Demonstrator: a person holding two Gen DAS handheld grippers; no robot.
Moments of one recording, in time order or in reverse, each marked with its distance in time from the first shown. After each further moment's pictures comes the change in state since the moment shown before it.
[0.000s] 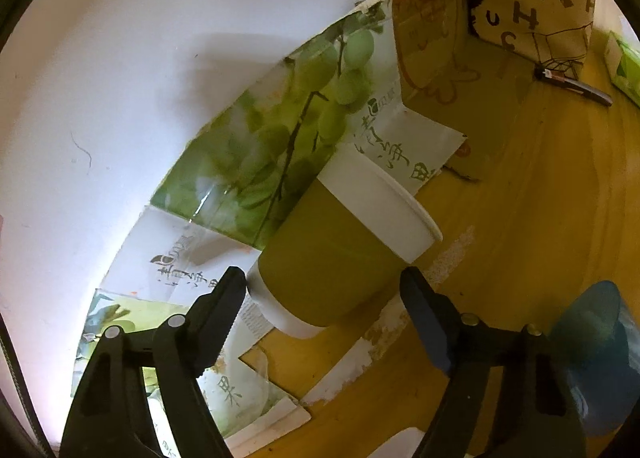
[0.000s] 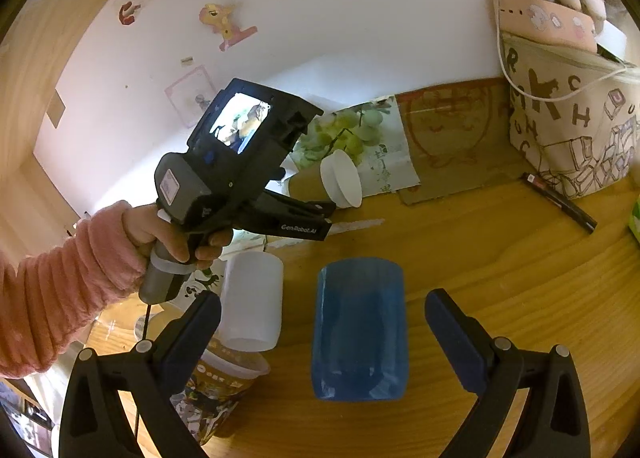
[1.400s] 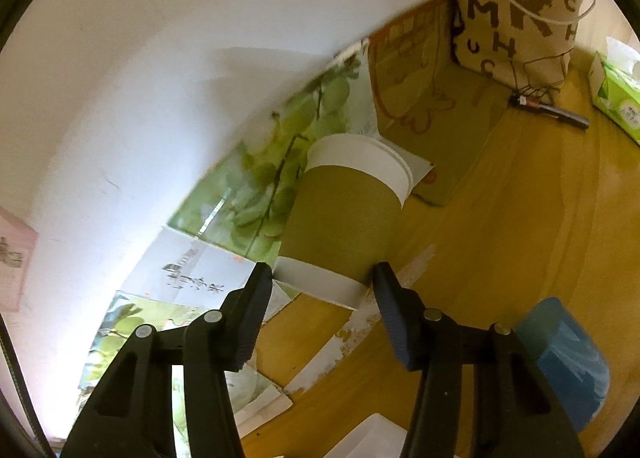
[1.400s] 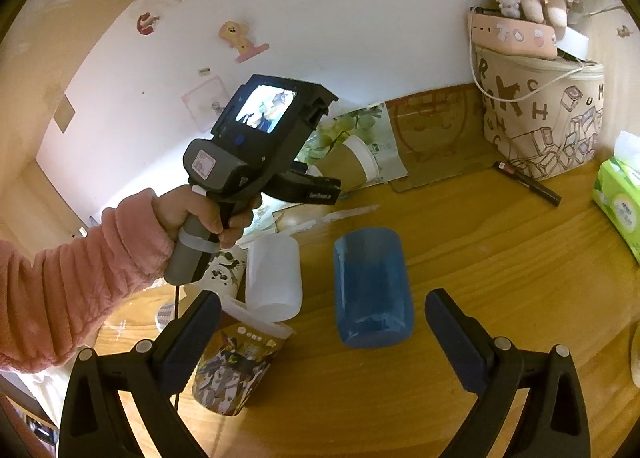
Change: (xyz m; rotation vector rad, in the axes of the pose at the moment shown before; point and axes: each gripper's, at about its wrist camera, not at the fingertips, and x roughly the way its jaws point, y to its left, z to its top) left arm -0.035 -0.019 0.001 -0.026 -0.044 -0.036; right arm -0.051 0.029 -0.026 0.039 -0.020 -0.054
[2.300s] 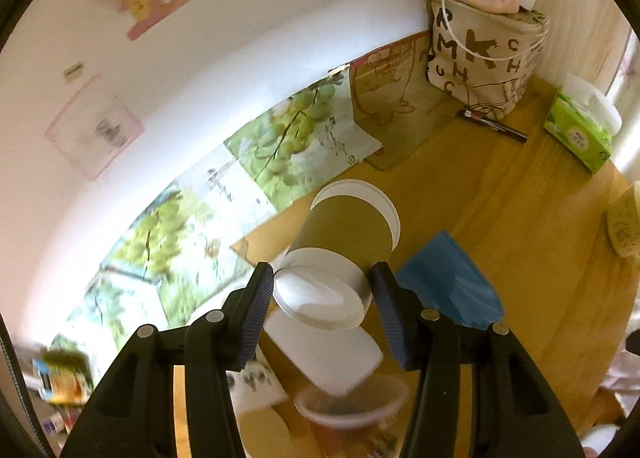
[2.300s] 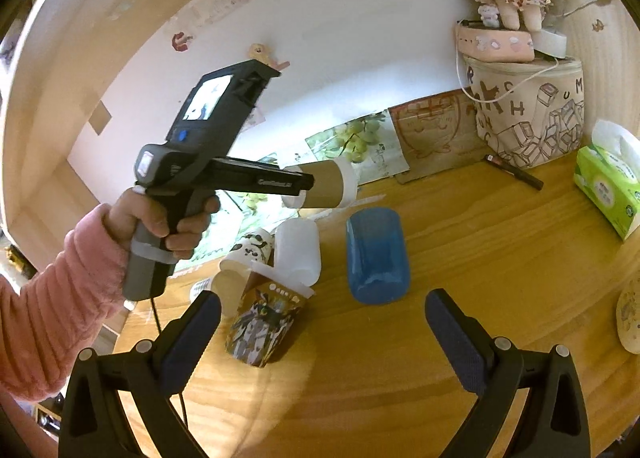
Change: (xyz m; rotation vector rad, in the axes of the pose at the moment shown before) left arm -0.109 -0.014 -0.052 -0.183 0.040 -0.034; right arm -0.066 -0.008 -0.028 0.006 -0.014 0.076
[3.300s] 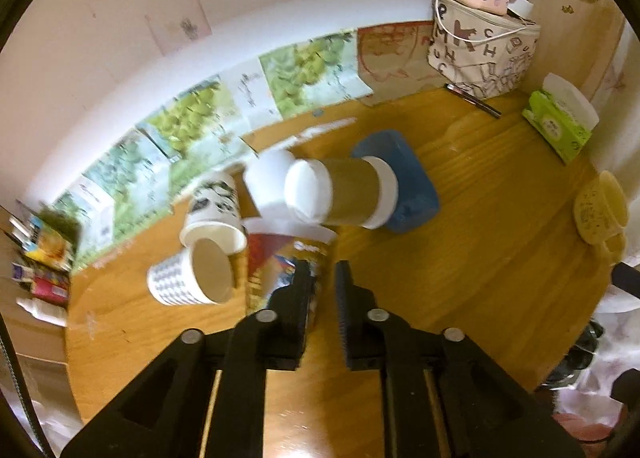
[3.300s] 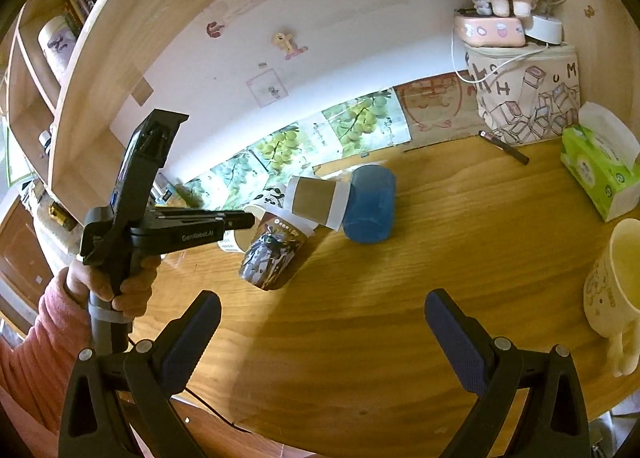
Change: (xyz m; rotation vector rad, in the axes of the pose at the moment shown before) left arm -0.074 -0.047 -0.093 -0.219 0.035 0.059; right arm -0.068 -0.049 -0.023 -0.067 0.105 0.128
